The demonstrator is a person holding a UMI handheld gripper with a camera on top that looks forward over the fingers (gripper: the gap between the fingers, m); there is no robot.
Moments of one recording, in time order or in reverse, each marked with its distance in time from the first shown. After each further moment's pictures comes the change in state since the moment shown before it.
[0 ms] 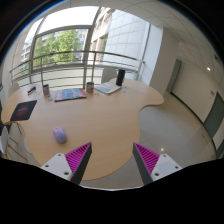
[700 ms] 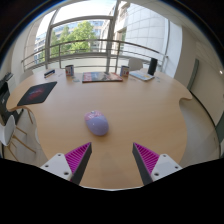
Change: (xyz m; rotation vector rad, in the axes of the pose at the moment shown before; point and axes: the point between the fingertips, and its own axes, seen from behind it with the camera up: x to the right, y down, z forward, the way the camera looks) arm -0.201 0.069 0.097 -0.065 -0.182 -0.066
